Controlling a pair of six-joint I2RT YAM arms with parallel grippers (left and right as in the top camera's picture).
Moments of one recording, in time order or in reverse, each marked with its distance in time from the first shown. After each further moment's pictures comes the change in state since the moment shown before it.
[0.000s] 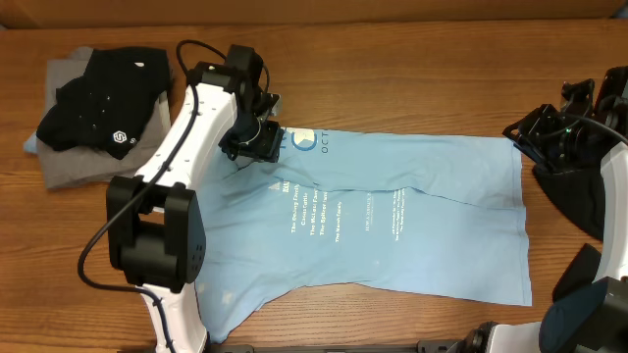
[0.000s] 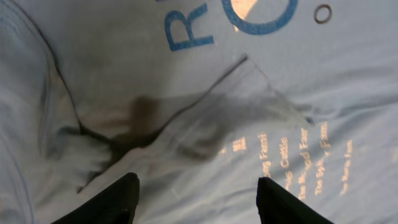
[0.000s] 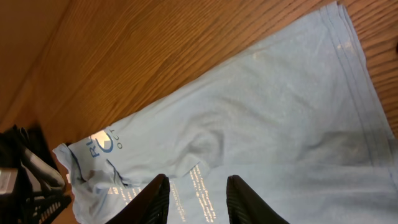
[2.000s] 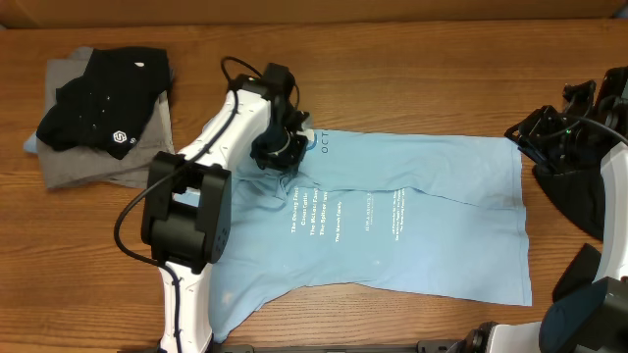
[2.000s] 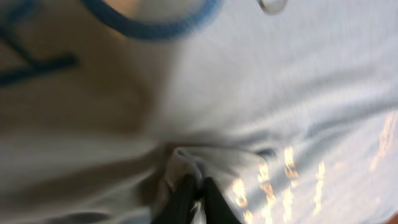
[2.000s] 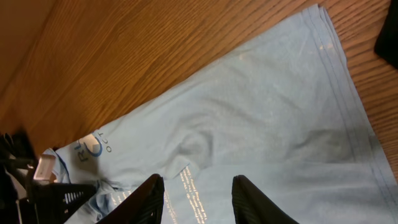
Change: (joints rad) left arm -0.107 0.147 0.004 0.034 0.135 -0.024; right arm 0.000 0.000 0.000 -0.007 0.043 -0.001
